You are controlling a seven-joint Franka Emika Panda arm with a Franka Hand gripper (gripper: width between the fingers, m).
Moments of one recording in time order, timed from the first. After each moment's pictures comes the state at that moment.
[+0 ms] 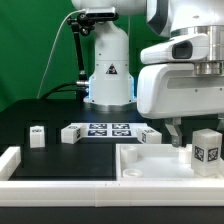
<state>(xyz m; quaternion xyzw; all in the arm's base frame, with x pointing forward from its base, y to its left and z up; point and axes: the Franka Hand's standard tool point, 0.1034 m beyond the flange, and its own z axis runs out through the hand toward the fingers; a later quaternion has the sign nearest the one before) 0.624 0.107 0.078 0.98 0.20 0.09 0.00</state>
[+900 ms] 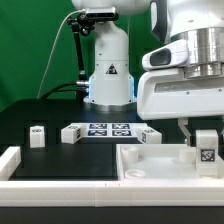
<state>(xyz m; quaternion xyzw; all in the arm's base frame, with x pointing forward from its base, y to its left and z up) 0.623 0.113 0.075 0.97 -0.20 0.11 -0.06</state>
